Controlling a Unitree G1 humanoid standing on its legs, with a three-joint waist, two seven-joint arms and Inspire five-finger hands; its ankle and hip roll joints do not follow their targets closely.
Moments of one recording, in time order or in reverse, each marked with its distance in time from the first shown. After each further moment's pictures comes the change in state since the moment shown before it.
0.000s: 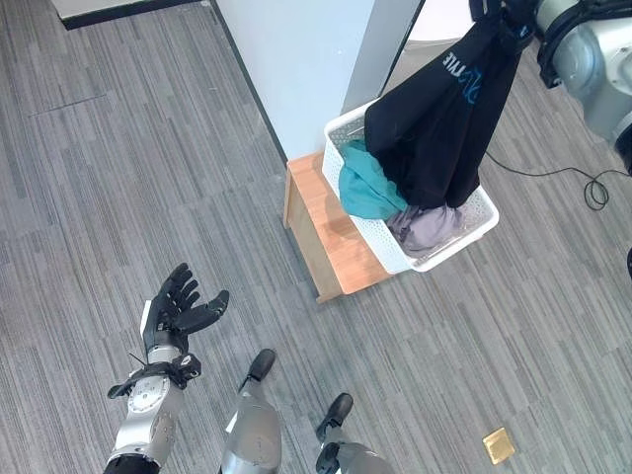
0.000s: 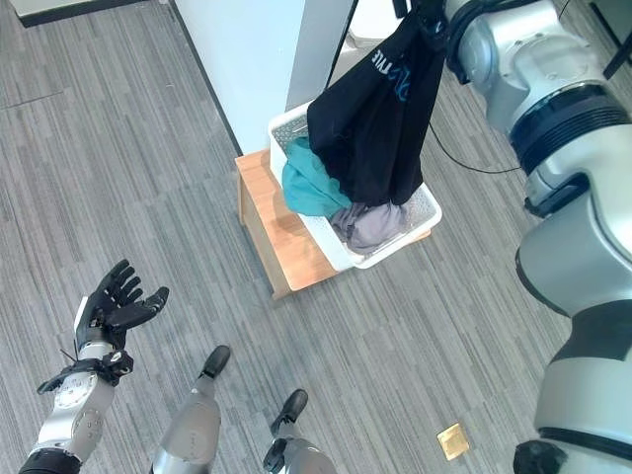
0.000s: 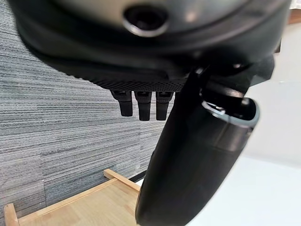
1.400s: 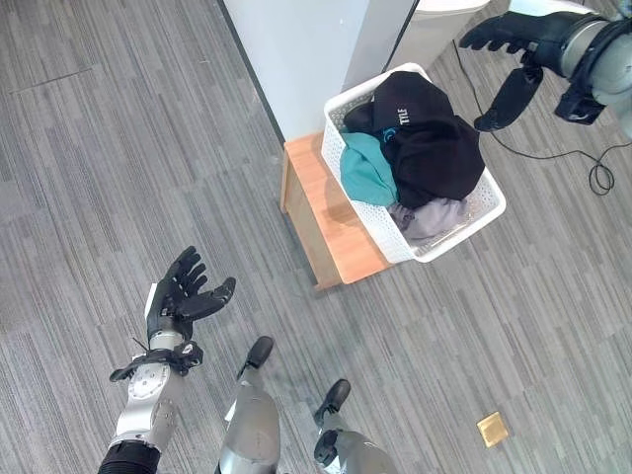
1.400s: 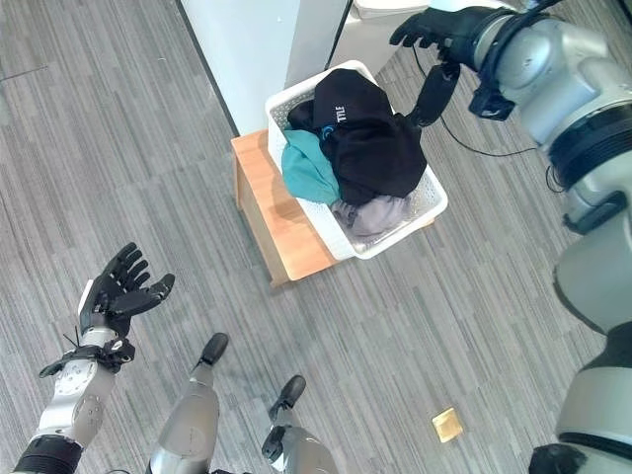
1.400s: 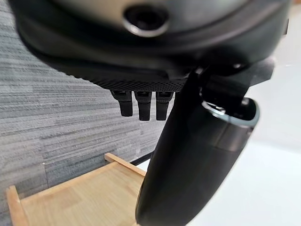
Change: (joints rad) left arm -0.066 0.047 0.000 0.002 -0.026 -0.001 -0.071; right arm -0.004 -0.194 0.091 -0.101 0.607 0.021 0.436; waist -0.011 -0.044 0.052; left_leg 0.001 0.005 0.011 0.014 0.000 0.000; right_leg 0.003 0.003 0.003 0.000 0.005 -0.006
